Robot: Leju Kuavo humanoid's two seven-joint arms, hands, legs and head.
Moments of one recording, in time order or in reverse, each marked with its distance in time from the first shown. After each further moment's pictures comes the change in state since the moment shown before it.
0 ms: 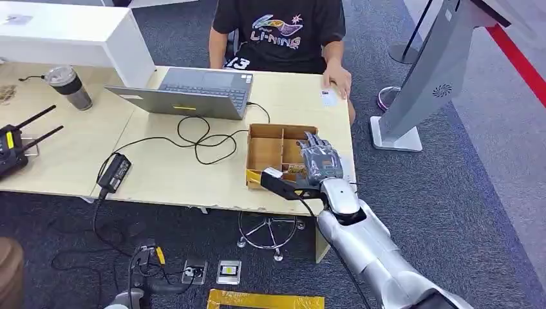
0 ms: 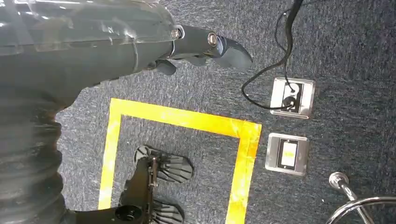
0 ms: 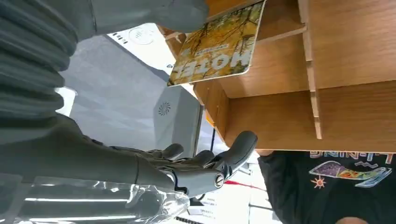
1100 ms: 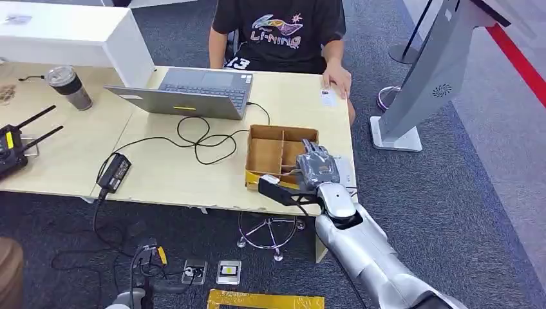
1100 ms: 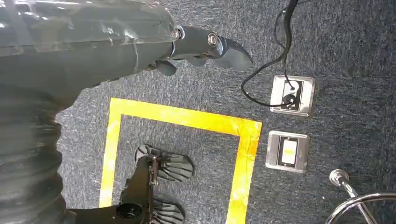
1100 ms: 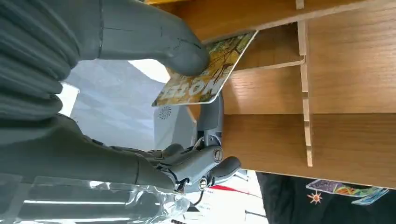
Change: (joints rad) left arm -0.002 -0.007 0.000 0.000 -0.006 0.000 0.000; right arm 0.014 0.010 0.000 0.017 0.029 0.031 0.003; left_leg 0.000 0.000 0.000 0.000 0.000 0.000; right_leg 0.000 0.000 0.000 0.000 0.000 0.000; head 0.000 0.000
